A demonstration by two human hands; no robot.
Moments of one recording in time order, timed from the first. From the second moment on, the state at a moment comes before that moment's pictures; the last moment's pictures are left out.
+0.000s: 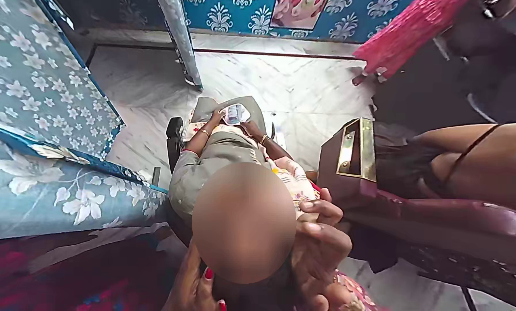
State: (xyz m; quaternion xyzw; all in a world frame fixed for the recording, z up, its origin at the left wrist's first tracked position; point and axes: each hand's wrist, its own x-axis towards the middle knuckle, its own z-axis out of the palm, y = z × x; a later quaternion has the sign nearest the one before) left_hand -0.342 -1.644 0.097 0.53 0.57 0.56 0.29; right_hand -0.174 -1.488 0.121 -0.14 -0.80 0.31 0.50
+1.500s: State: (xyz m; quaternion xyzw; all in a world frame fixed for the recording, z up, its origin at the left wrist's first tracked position) left_hand -0.331 -1.641 0.079 0.51 0.55 0.61 0.26; right_hand -0.147 -1.480 0.164 -0.14 -0.82 0.41 0.38
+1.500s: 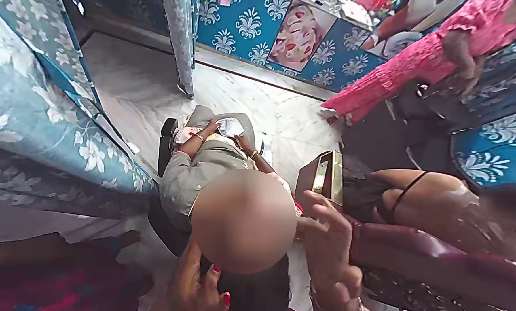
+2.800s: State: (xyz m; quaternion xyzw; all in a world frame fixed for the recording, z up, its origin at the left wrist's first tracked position) left_hand -0.320 -1.642 0.085 0.48 0.58 0.62 0.22; right_hand -0.181 -1.524 0.205 -0.13 -0.97 0.06 0.22
